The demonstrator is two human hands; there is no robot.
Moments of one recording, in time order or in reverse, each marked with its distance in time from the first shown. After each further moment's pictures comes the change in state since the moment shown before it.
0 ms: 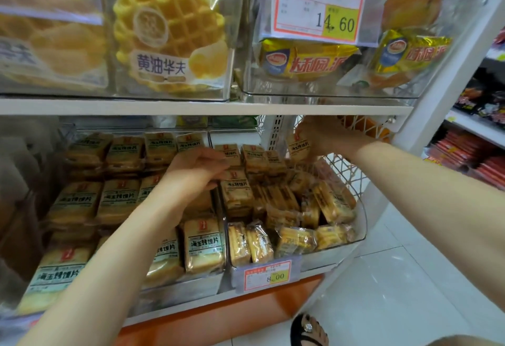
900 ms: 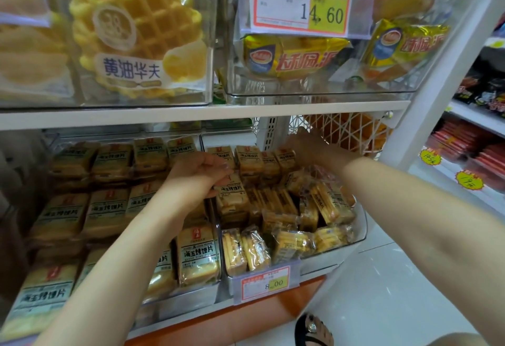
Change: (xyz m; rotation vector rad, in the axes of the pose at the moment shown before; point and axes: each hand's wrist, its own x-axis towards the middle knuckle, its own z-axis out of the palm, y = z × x) left_hand 0.008 0.002 0.013 0.039 -0.021 -0.052; right_hand 0.012 -0.014 0.034 -0.001 -0.130 -0.029
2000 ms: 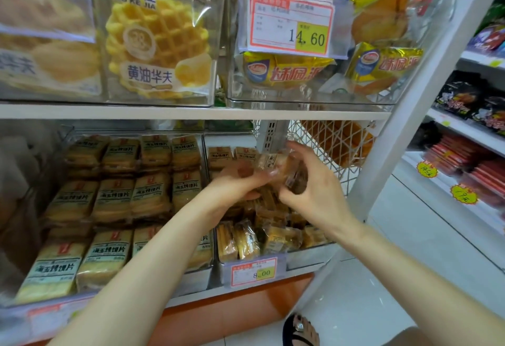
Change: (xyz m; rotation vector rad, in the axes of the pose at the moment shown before) left_hand -0.011 0.000 0.045 -0.119 -0.322 0.076; right_hand -0.162 -0.085 -0.028 0.847 0.655 0.062
